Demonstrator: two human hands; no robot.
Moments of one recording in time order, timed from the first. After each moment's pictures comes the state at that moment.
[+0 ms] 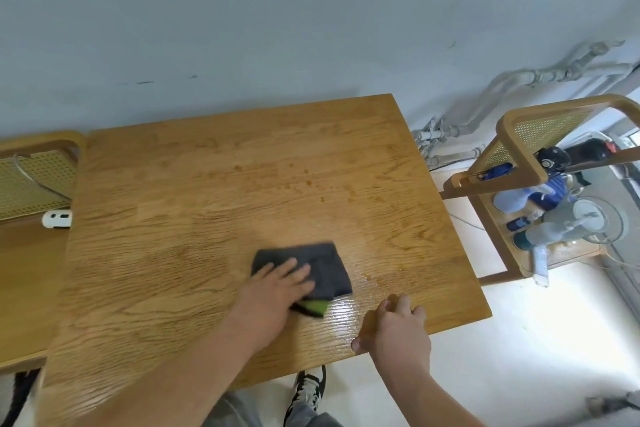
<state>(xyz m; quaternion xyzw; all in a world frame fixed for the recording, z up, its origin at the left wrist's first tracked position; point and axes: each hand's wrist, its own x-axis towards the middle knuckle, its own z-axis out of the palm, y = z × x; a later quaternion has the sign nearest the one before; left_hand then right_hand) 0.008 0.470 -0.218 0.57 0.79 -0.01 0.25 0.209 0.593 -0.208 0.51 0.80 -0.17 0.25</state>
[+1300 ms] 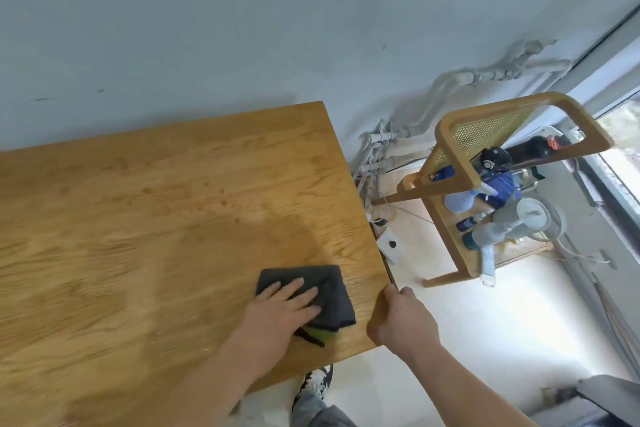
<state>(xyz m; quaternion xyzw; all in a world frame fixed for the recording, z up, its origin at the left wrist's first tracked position) 0.114 0.610 -0.221 0.63 0.72 -0.04 0.28 0.309 0.772 -0.213 0.51 0.79 -0.21 0.25</state>
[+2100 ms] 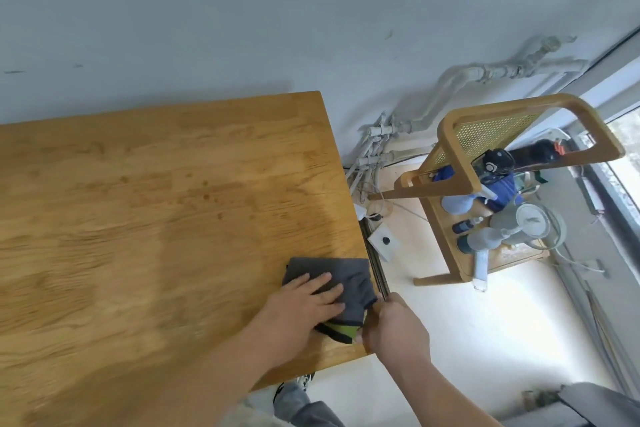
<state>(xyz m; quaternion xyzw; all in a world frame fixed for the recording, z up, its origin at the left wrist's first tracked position) 0.146 0.672 -0.221 0.68 0.68 0.00 0.29 0.315 0.787 -0.216 0.51 0.80 -0.23 0.23</state>
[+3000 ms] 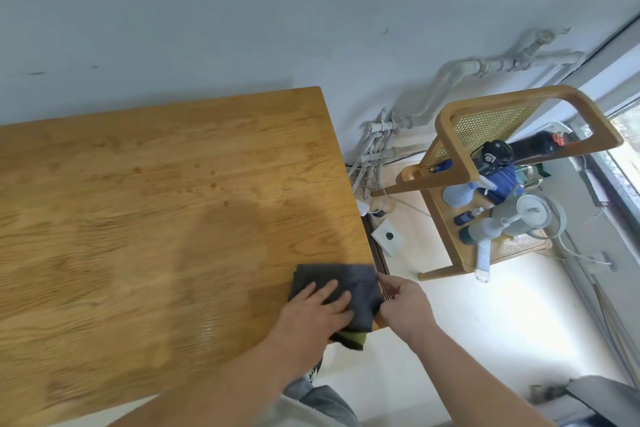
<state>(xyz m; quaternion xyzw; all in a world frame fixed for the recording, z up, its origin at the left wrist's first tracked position) 0.196 0.651 -0.216 0.65 0.70 -0.01 0.29 0.333 0.796 -0.196 0.58 0.67 -0.45 0.11</state>
